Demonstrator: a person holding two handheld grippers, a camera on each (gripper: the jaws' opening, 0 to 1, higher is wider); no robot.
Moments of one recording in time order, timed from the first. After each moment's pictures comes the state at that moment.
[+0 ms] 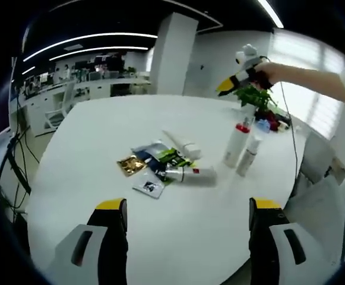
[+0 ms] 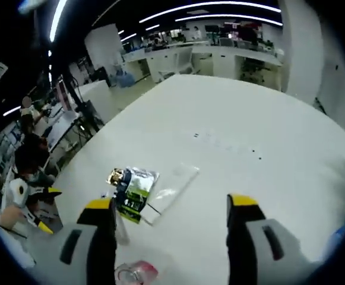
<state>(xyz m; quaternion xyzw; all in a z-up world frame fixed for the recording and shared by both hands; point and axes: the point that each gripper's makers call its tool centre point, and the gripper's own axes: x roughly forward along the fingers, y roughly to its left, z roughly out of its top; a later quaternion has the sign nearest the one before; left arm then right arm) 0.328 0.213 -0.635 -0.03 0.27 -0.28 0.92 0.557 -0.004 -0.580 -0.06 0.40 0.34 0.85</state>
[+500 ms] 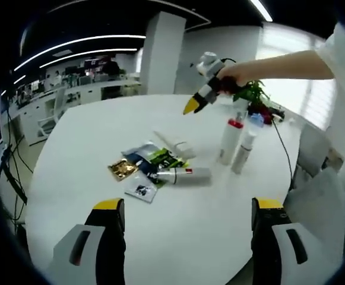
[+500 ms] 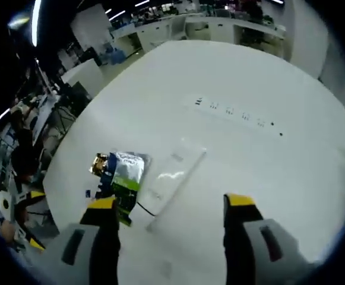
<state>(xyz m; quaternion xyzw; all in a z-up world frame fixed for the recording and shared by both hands) 0.332 0.201 -0.642 -0.01 0.27 -0.30 0.91 0.567 0.026 -0.664 -0.07 0.50 0.31 0.80</state>
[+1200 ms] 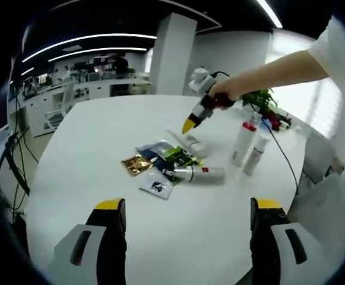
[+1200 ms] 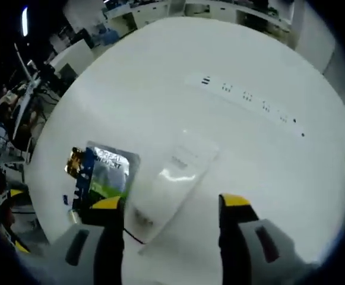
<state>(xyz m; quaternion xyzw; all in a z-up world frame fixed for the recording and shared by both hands) 0.345 0.234 -0.651 -0.03 0.27 -0.28 0.92 0.597 0.055 -0.725 -0.12 0.55 0.29 0.78</state>
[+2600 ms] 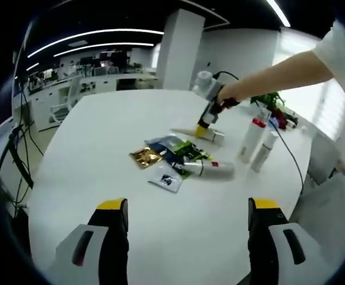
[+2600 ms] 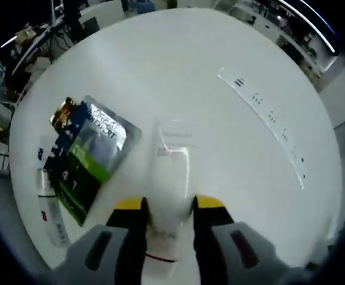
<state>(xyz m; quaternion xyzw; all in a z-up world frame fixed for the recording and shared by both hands) 0.346 0.245 -0.661 -0.03 0.29 -0.26 0.92 0.596 0.045 -0.752 -0.29 0.52 0.35 0.72</state>
